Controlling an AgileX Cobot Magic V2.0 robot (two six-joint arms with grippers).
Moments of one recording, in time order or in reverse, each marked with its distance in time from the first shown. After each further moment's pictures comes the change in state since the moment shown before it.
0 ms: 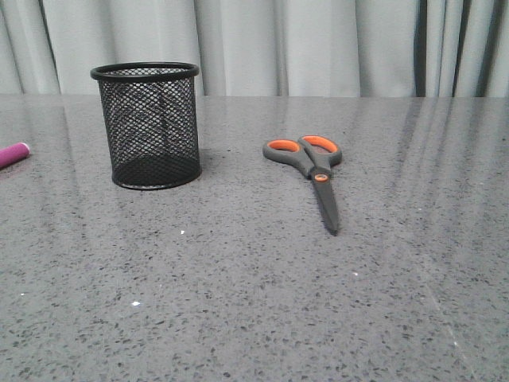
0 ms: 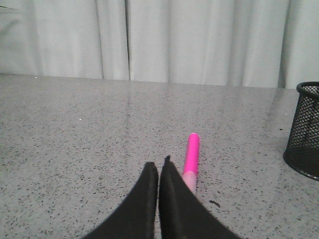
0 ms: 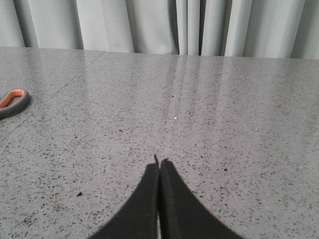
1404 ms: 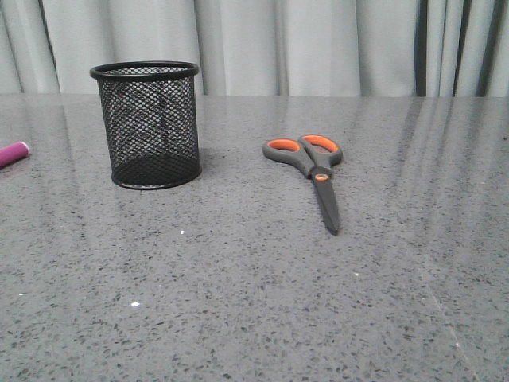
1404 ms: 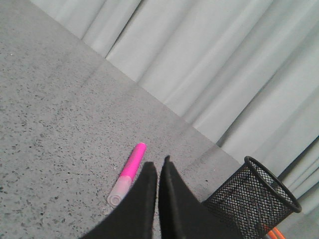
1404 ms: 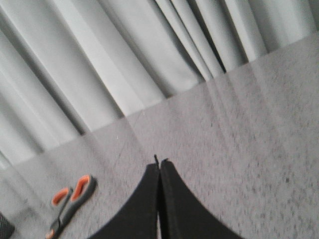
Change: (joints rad) left arm 0.000 0.000 -0.002 -0.643 -0.015 0.000; right arm 0.000 0.000 -0.004 0.492 -0.129 0.000
